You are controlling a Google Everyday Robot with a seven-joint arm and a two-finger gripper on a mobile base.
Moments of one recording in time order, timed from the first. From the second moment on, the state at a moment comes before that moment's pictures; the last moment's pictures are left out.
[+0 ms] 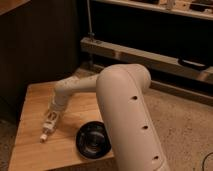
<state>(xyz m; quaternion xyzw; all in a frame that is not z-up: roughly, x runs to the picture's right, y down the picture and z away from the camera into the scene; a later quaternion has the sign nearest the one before) -0.312 0.142 0.844 -0.43 0.08 0.70 0.57</state>
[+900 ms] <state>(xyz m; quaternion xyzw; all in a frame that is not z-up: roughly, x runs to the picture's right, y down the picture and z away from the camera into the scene) -0.314 0.143 0.843 -0.43 0.09 0.69 0.57</state>
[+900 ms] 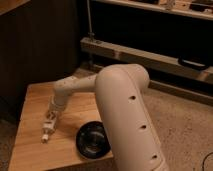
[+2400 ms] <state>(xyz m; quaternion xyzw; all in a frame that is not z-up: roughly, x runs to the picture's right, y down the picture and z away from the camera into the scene) -0.314 0.146 0.846 -0.43 0.12 0.68 0.59</state>
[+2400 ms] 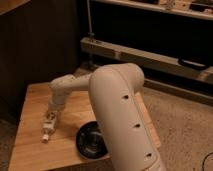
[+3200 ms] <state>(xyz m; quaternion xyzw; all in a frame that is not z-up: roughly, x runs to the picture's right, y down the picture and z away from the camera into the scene) -0.318 0.153 0.849 -0.42 0.14 0.66 0.61</state>
